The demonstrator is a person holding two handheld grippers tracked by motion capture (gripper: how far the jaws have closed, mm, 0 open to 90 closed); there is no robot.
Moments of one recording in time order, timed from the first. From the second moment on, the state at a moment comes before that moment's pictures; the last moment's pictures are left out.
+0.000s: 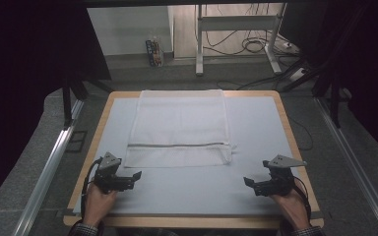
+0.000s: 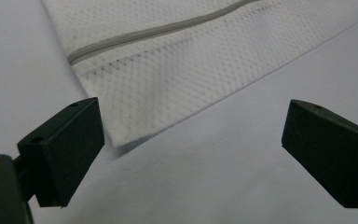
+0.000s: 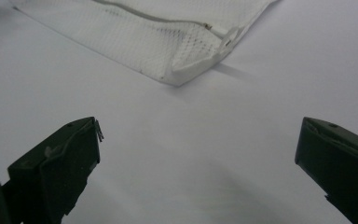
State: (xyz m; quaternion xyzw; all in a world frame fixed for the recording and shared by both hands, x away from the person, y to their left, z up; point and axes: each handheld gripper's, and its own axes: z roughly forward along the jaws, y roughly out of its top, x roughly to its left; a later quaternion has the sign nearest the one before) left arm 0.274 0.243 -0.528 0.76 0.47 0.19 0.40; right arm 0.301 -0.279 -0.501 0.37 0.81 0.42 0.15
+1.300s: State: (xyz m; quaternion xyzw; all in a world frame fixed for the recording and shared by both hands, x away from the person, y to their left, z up) left arm 0.287 0.251 -0.531 0.77 0.49 0.16 0.38; right arm 0.316 -0.263 -0.503 0.39 0.82 0.41 0.13
